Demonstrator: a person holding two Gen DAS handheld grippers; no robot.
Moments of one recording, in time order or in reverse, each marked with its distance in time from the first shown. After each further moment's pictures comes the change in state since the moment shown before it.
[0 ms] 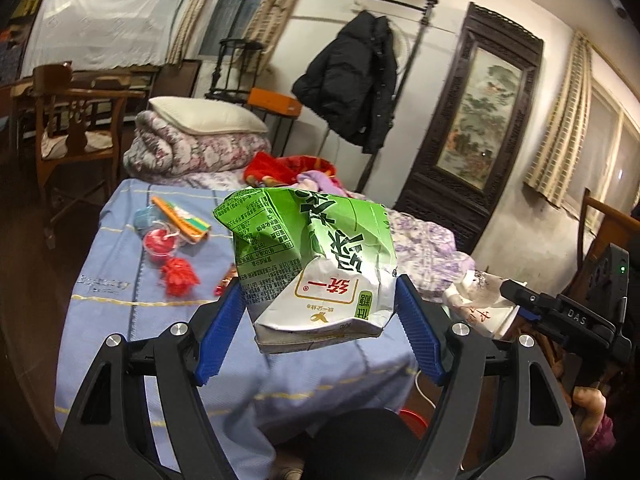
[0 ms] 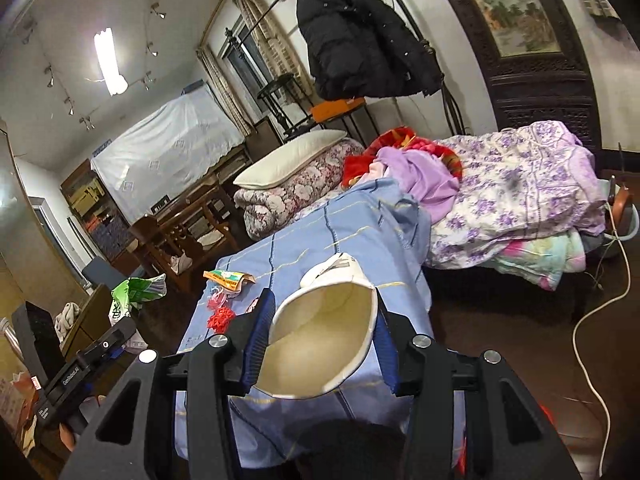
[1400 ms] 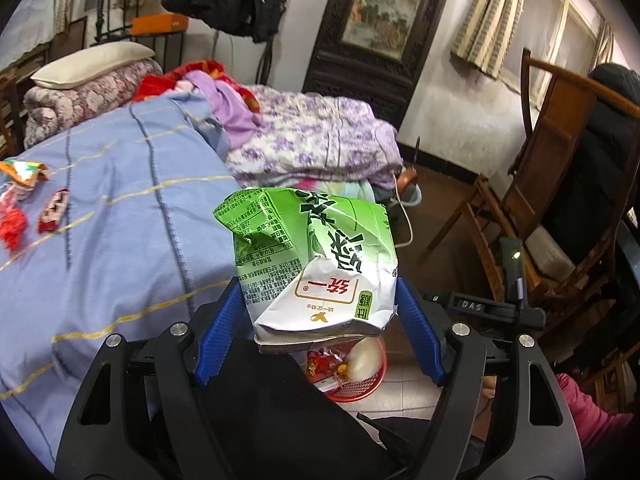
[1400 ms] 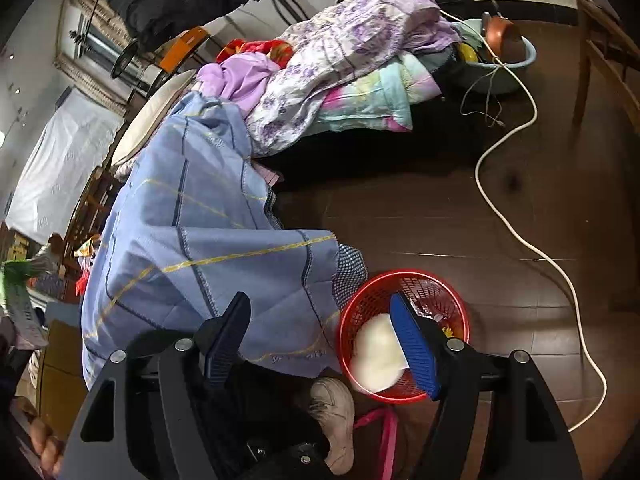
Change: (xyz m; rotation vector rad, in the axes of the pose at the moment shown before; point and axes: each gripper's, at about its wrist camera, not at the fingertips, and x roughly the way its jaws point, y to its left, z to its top) left arm 0.110 -0.146 -0.087 0.227 0.399 -0.224; right arm -0.005 -0.252 -0.125 0.378 0.301 -0.262
